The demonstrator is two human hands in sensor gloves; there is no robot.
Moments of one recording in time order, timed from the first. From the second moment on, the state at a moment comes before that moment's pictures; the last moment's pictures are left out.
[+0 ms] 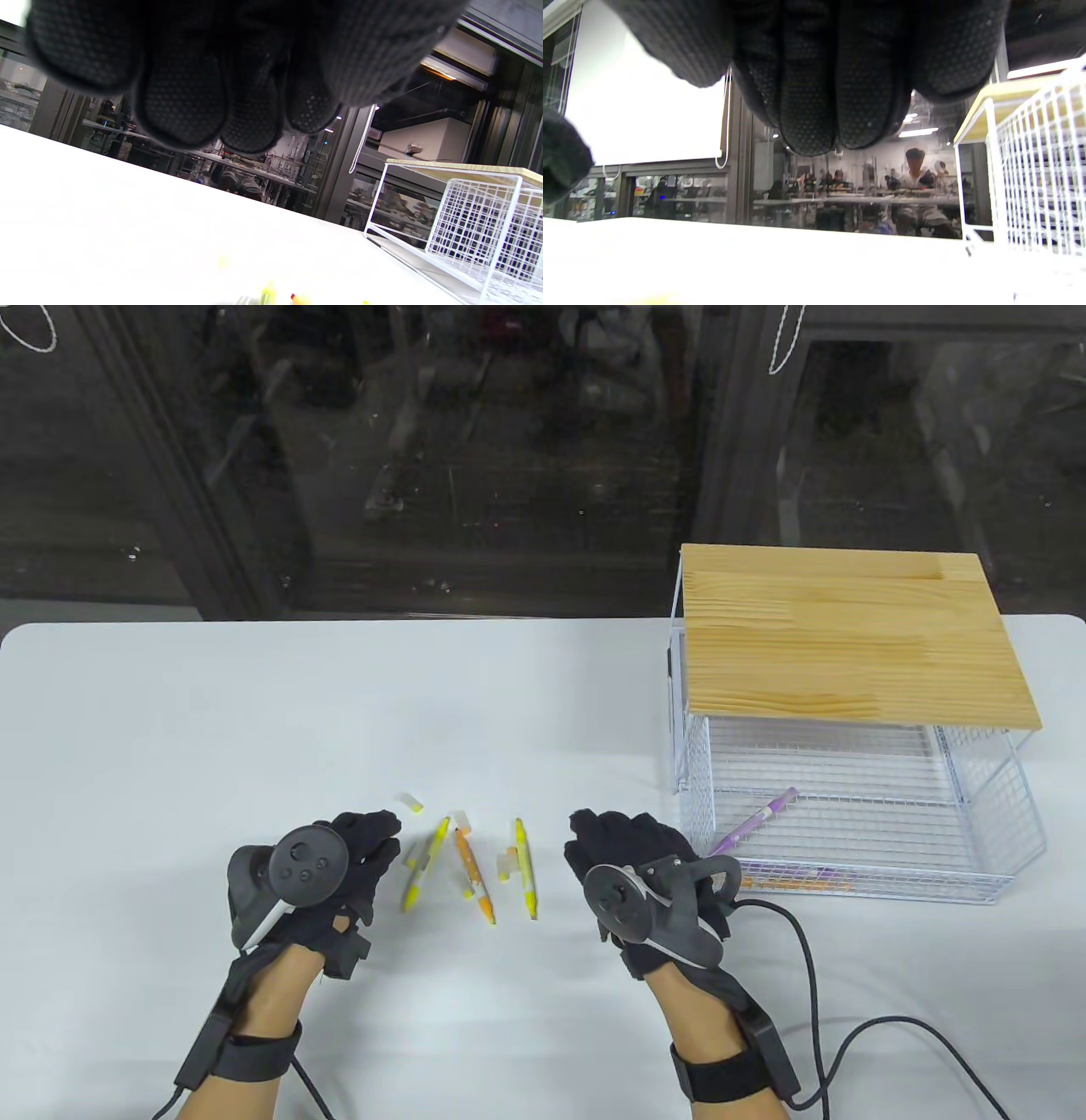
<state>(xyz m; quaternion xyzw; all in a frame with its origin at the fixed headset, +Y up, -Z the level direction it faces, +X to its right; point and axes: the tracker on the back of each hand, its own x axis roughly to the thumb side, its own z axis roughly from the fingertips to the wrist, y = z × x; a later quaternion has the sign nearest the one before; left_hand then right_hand) -0.270 -0.670 -0.335 0.12 -0.08 0.17 0.97 0.052 -0.661 -0.305 0.14 -0.21 0.96 0.07</state>
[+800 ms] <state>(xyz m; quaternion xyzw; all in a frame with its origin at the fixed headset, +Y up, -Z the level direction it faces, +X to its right) -0.277 -0.665 -0.335 0.13 -0.08 0.20 0.97 0.041 -0.679 -0.318 0.12 -0.15 0.98 0.08</state>
